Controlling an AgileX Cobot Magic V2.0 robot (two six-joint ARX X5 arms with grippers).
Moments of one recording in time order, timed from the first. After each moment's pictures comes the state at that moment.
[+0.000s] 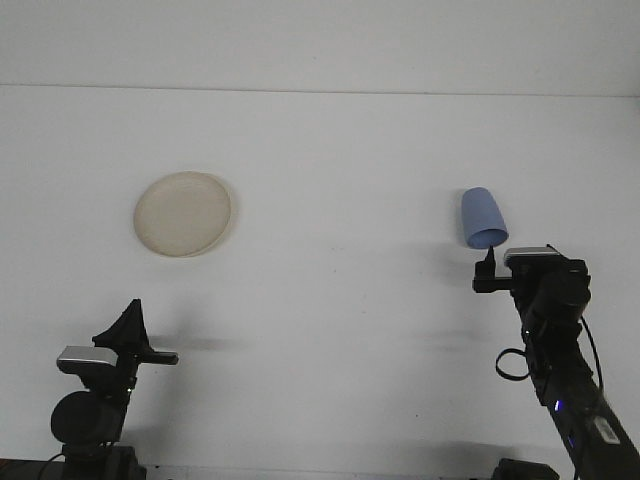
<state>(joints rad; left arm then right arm) 0.00 0.01 0.03 0.15 0.02 -0.02 -0.13 1.19 0.52 0.35 -0.03 -0.15</state>
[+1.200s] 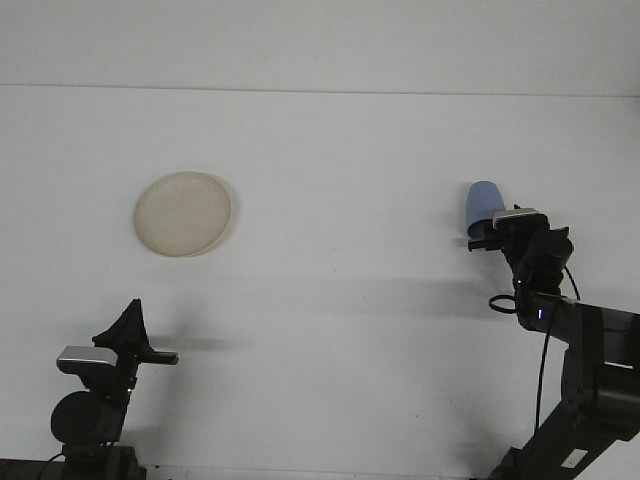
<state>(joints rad) 0.00 0.01 0.03 0.15 0.02 -0.02 -0.18 1.83 0.78 0.80 -0.19 -0.23</state>
